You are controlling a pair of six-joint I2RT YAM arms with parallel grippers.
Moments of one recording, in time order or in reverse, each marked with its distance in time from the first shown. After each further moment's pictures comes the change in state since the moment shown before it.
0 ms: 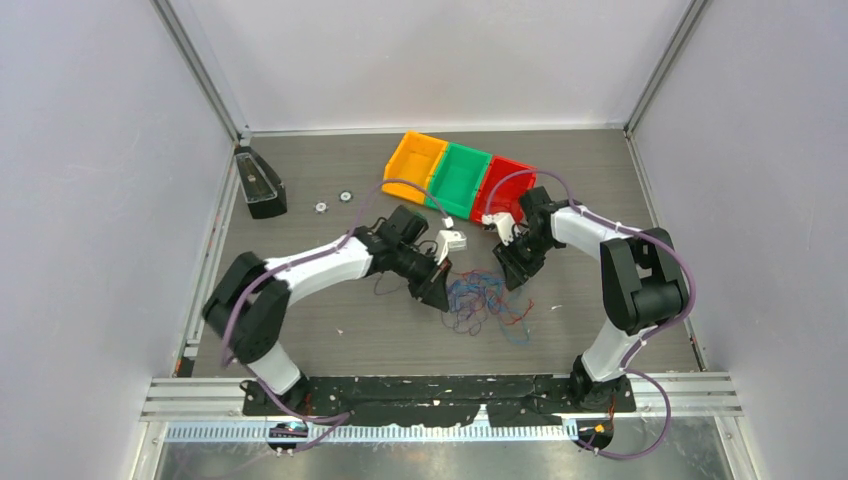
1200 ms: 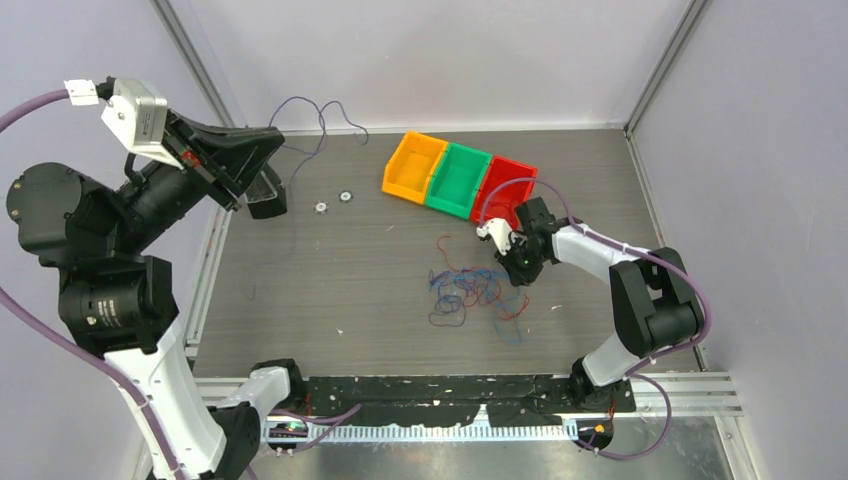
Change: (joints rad) left arm 0.885 -0.617 1.001 -0.323 0.080 -0.261; right arm 0.055 -0.138 -0.158 0.199 0.149 -0.074
